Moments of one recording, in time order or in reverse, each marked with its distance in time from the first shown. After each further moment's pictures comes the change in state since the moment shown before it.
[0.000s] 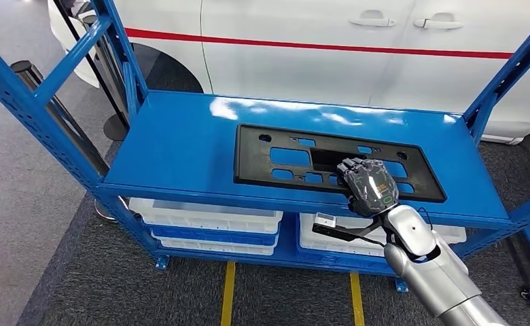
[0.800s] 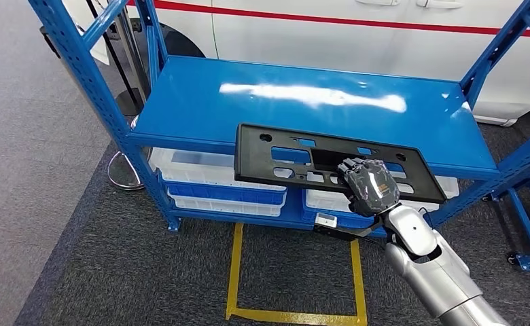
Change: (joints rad) left arm 0.002 -0.013 0.000 -0.027 0.003 -0.042 0.002; right arm -0.002 -0.006 0.000 -0.005 -0.001 0.004 0.005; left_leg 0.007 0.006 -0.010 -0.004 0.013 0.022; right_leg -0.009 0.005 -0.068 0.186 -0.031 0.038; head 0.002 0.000
